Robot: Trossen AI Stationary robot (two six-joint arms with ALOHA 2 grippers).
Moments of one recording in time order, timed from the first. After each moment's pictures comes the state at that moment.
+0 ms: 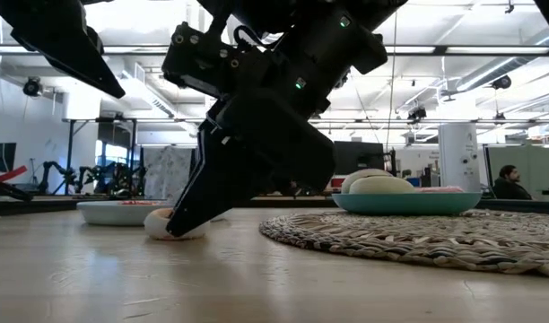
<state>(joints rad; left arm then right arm) -0.62 1.12 0.80 -0.69 -0.68 -0.79 0.30 2.26 1.53 -0.17 0.11 -0.10</state>
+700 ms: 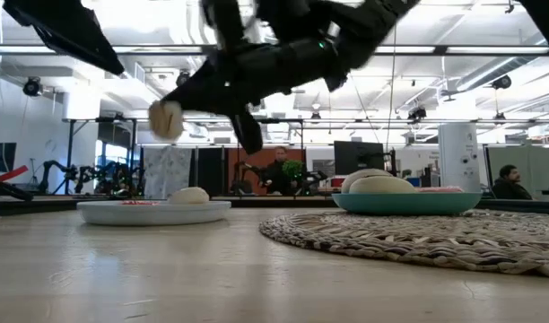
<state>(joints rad) -0.66 1.12 0.86 -0.71 -0.68 -0.80 0.04 2.06 1.33 0.37 -0.20 0.74</state>
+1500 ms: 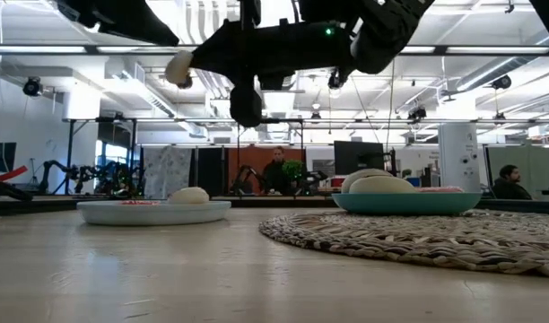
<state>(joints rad) -0.63 1.36 0.94 -0.67 -1.33 -0.76 0.04 2.01 1.20 0.83 0.24 1.63</state>
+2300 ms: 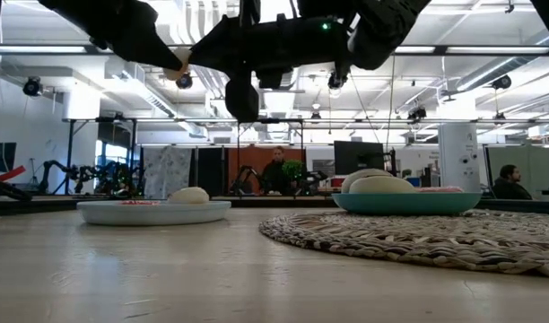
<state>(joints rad) -0.54 1.39 0.94 -0.75 -1.30 -0.72 0.05 2.01 1.22 0.81 0.27 1.70</state>
